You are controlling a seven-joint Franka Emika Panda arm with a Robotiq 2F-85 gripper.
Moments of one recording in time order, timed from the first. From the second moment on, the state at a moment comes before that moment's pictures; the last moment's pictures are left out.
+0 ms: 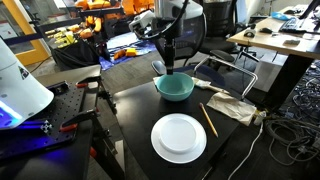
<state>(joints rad) -0.03 0.26 -0.03 -2.43 0.04 2.70 0.30</state>
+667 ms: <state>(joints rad) -0.04 0.40 -0.05 -2.41 0.09 2.80 0.26</state>
